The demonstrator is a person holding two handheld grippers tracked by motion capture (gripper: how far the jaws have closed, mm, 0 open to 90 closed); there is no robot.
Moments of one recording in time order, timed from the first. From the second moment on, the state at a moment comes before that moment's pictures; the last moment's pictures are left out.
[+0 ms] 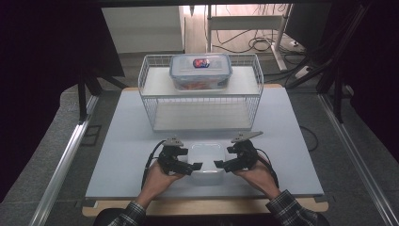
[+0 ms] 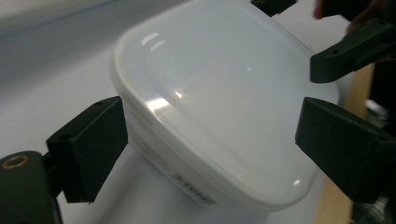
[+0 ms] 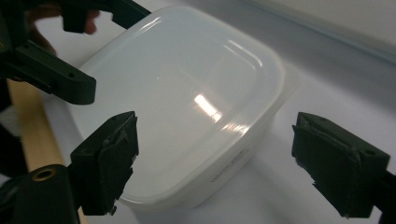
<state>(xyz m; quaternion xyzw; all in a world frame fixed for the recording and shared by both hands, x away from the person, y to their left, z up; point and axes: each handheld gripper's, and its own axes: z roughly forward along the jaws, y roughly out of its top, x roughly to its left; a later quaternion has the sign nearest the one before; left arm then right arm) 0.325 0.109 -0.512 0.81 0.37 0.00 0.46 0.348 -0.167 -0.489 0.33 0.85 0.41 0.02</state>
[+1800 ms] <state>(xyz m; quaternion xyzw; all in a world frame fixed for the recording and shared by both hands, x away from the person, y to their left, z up) 0.308 0.140 -0.446 0.74 0.41 0.08 0.52 0.338 -0.181 -0.432 0.37 0.78 0.50 0.07</state>
